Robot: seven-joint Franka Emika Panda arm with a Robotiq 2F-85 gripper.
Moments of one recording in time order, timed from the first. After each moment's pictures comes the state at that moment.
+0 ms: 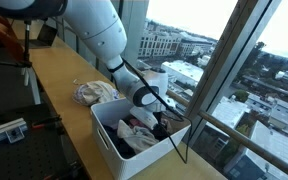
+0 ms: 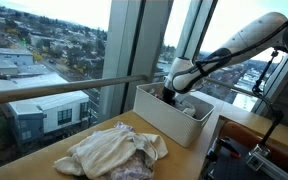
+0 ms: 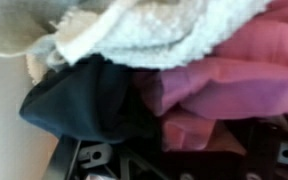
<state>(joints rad) -0.10 0.89 -0.06 -1.58 -0.12 2.64 -0.15</state>
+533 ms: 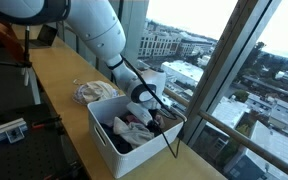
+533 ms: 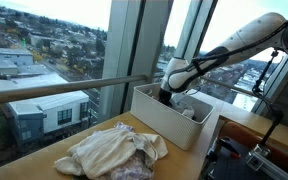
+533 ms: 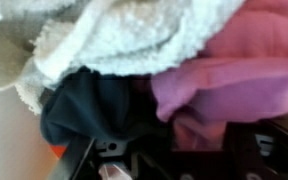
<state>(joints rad) -0.10 0.90 -0.02 -1.55 -0.07 2.56 -0.14</state>
